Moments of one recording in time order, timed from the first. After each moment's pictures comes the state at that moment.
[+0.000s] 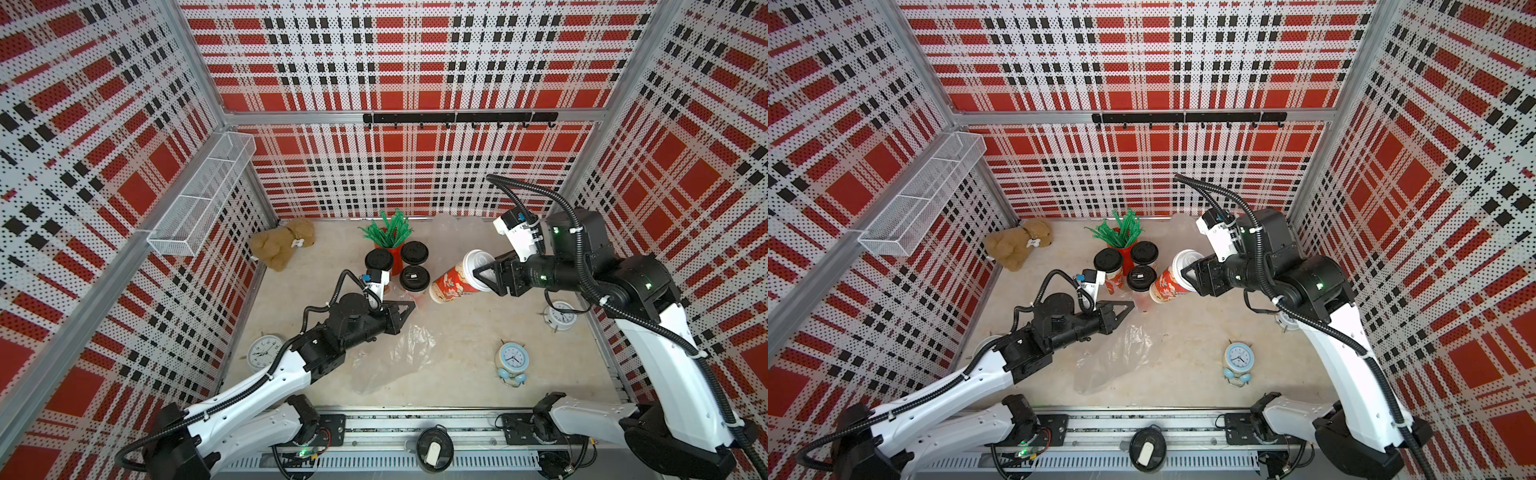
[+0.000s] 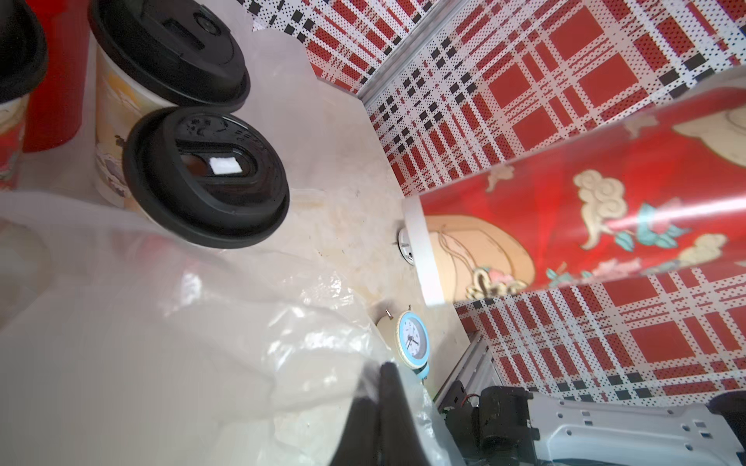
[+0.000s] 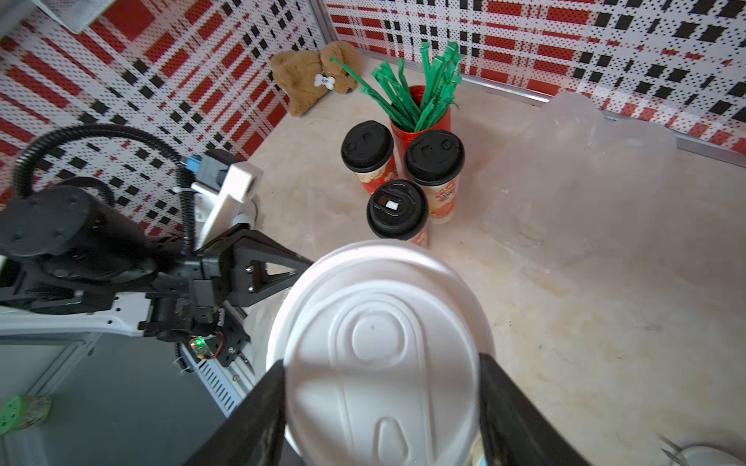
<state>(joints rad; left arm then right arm) -0.81 0.96 0.67 0.02 0.12 -0.79 0.55 1.22 1.82 -1.26 -0.26 0.13</state>
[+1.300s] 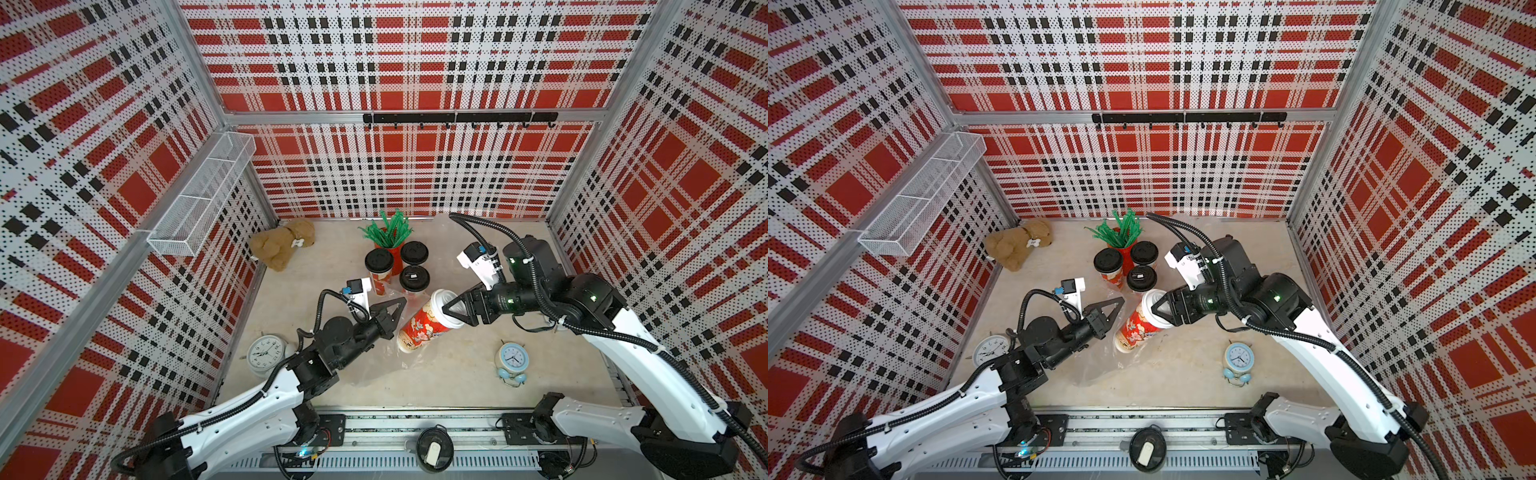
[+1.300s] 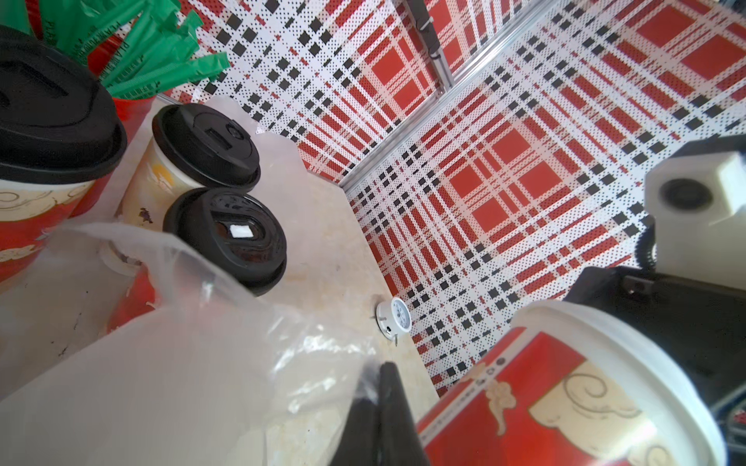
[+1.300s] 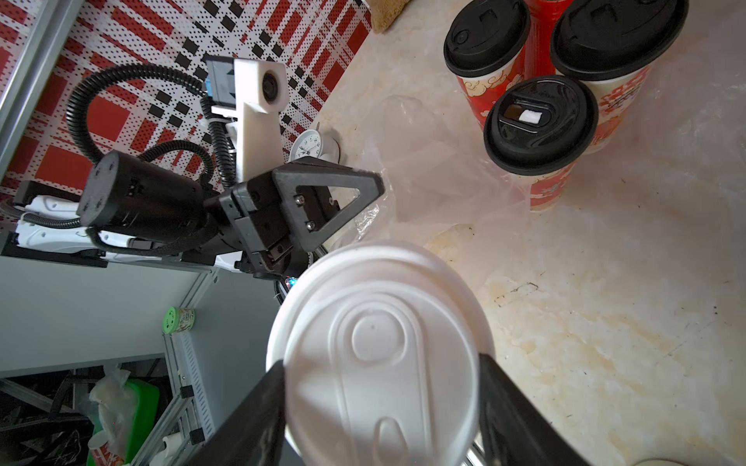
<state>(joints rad) -0.90 0.82 0.45 0.36 -0.12 -0.86 0.73 1.16 1.47 -1.04 -0.41 0.34</state>
